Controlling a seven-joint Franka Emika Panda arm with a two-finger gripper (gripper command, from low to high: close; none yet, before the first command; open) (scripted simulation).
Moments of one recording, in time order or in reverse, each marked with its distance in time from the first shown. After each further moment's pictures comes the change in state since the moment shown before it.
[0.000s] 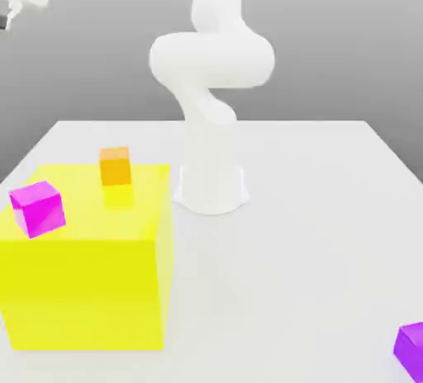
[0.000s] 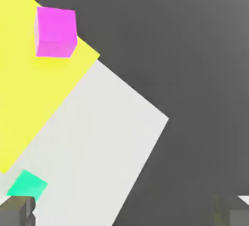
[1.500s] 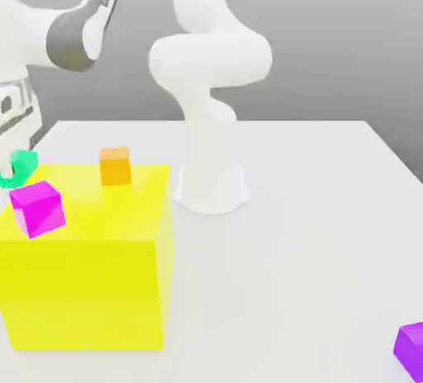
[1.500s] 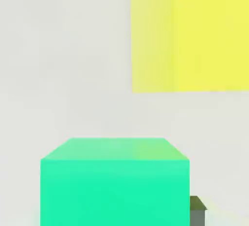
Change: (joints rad) arm 0.227 0.027 -0.354 -0.135 -0.357 -0.096 -0.574
